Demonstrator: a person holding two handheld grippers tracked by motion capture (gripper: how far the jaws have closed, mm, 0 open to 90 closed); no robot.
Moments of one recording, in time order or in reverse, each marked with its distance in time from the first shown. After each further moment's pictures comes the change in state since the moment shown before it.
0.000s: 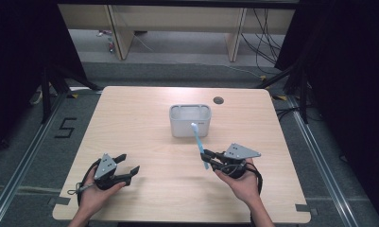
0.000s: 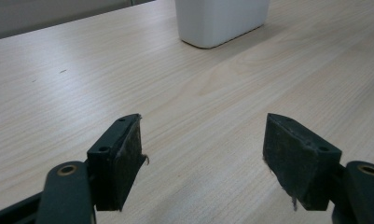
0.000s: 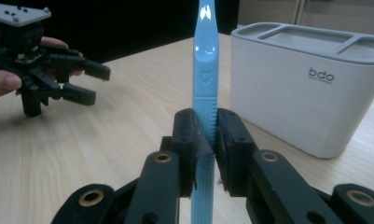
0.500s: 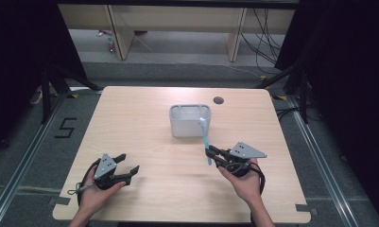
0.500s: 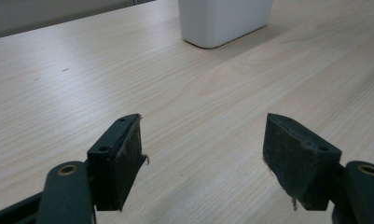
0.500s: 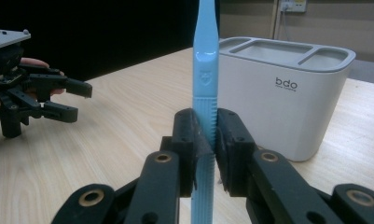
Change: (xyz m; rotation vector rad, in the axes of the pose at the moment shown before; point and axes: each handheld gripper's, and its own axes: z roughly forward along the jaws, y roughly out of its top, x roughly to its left) left arm 0.000 0.000 0.000 -0.002 0.009 -0.008; right arm -0.007 -0.001 -0.007 -0.055 -0.069 0.035
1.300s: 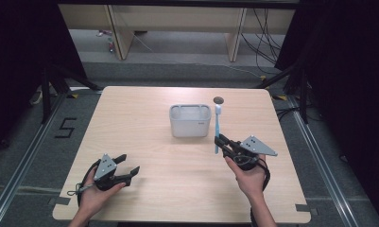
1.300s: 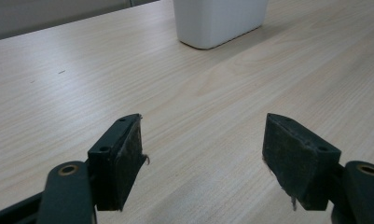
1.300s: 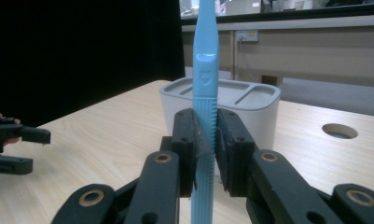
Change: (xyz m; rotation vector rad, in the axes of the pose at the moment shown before) left arm -0.002 0.000 -0.002 0.003 -0.007 0.010; right arm -0.012 0.015 -0.012 -0.115 -0.138 0.066
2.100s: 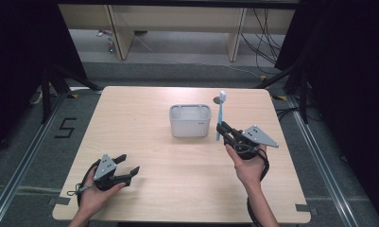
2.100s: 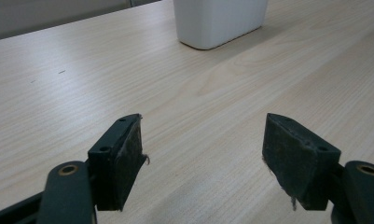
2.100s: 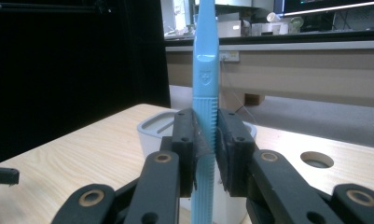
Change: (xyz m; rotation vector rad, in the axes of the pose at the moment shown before) left arm 0.000 -0.001 0.000 -0.010 -0.007 -0.004; right arm -0.008 0.024 0.013 -0.085 -0.078 -0.003
